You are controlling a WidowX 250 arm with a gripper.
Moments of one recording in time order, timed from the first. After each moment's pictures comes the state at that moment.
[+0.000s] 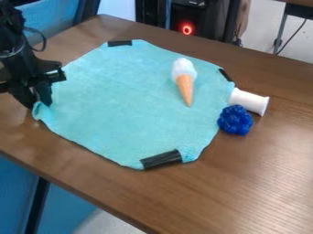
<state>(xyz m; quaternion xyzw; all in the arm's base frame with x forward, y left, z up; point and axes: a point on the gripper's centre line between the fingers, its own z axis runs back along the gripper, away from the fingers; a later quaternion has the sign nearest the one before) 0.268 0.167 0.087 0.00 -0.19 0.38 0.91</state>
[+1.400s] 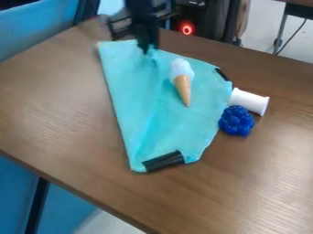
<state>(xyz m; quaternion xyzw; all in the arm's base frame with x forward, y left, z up) 0.390 0.034 0.160 -0.10 -0.13 0.44 0.88</state>
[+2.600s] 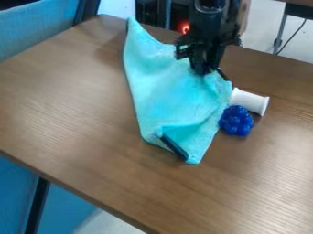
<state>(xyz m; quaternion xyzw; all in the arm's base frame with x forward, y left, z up) 0.445 -0.030 0.124 -0.04 -0.16 0.43 0.89</state>
